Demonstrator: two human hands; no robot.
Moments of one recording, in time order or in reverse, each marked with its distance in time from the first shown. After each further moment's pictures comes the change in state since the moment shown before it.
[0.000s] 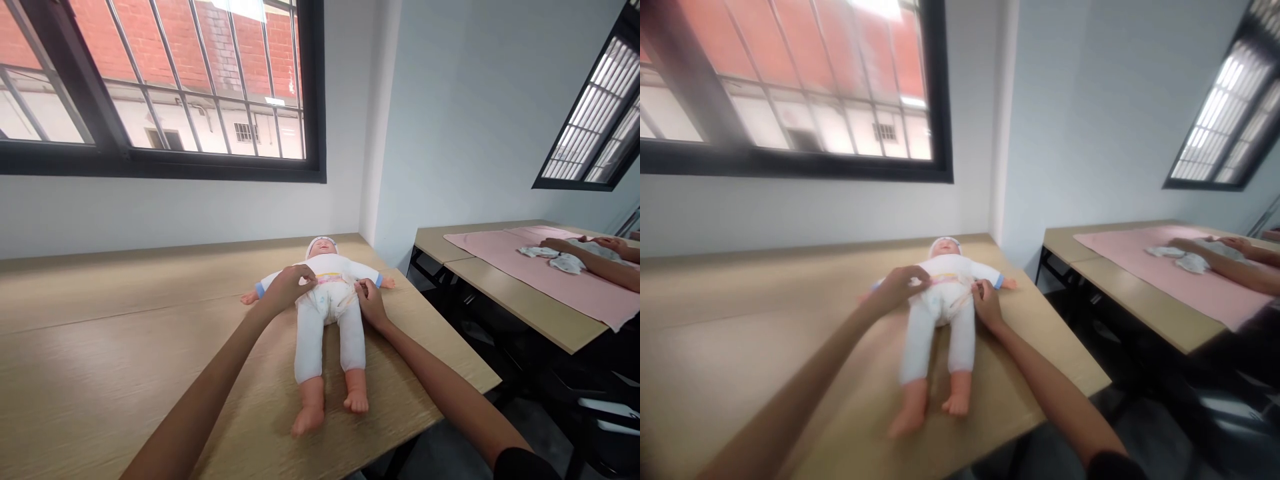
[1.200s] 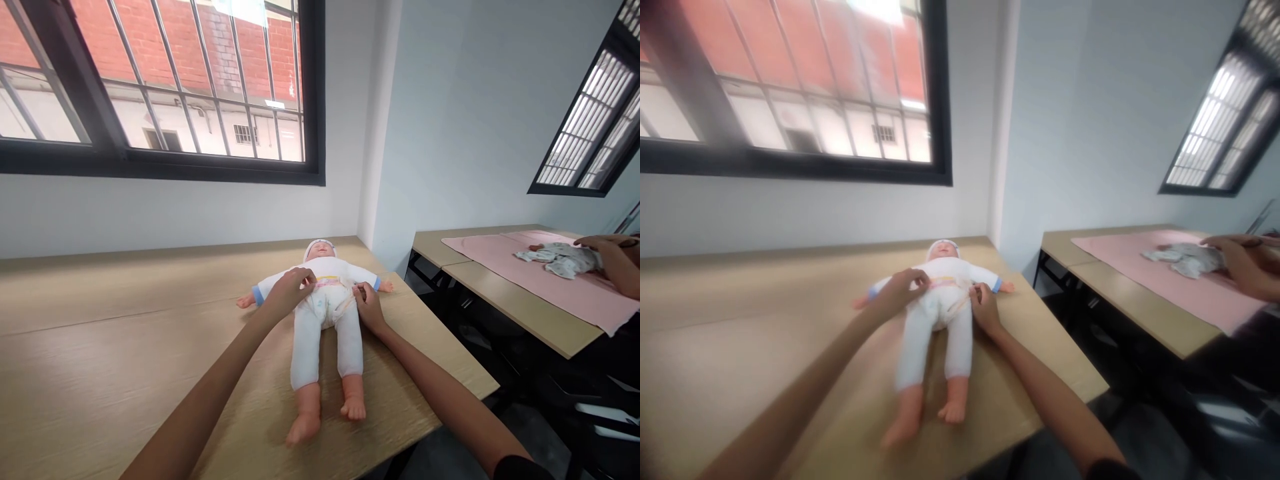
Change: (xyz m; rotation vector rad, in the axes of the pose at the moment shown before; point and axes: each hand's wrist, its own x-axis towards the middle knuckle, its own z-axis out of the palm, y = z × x) left_hand 0.001 -0.002 0.012 0.055 0.058 0.013; right_hand 0.000 0.000 0.001 0.011 0.000 -0.001
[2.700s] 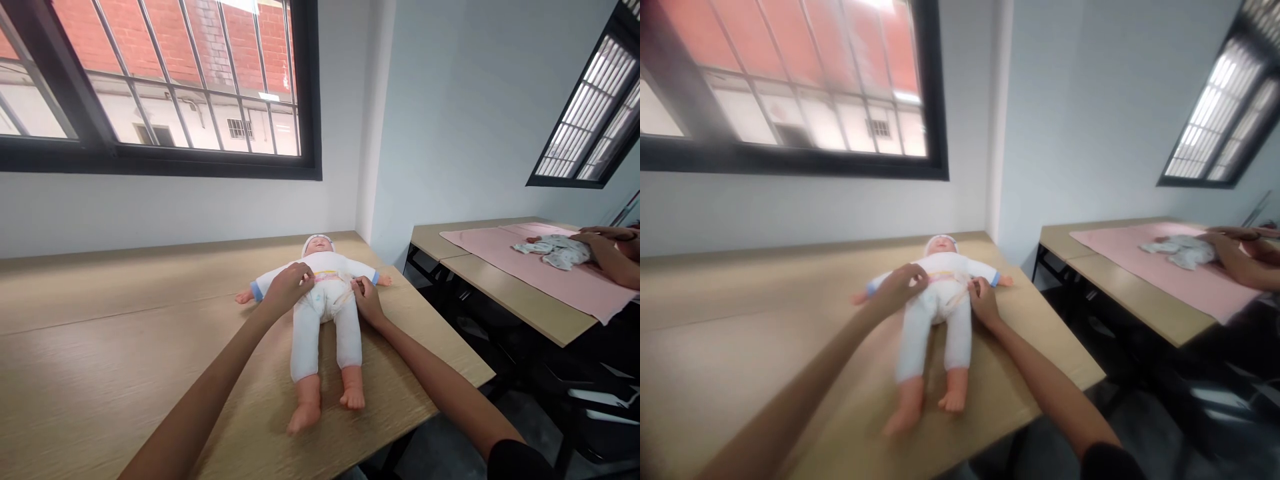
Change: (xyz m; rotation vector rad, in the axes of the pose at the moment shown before) left_hand -0.001 0.002 0.004 0.030 0.021 0.008; right_hand 0.000 -0.001 -0.002 0.007 -0.014 0.000
